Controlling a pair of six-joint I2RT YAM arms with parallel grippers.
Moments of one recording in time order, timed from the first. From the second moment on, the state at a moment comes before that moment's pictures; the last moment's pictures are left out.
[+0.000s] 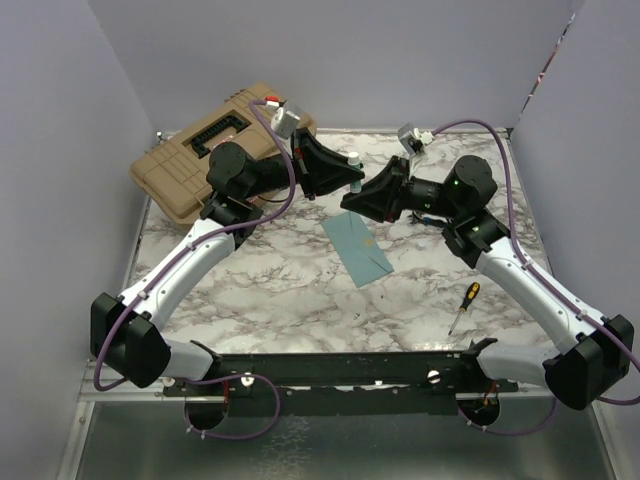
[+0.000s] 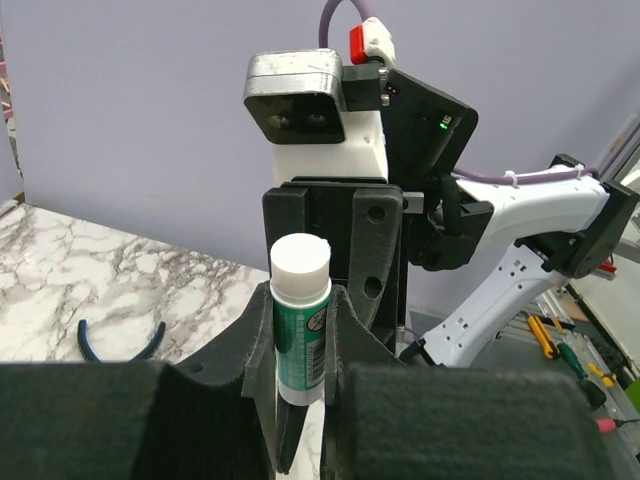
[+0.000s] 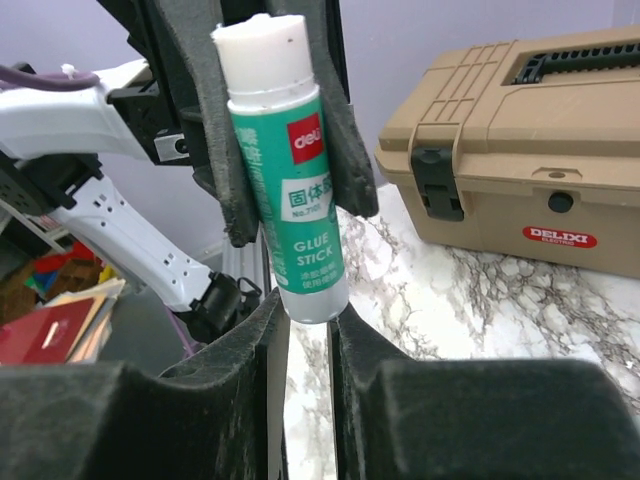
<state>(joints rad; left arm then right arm) -0.54 1.36 1.23 0.57 0.86 -0.63 0.53 1.21 1.08 0.29 -0.85 0.46</state>
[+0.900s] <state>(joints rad) -0.50 1.37 1.23 0.58 0.86 -0.72 0.52 1.22 1.08 0.40 -0.75 0.53</state>
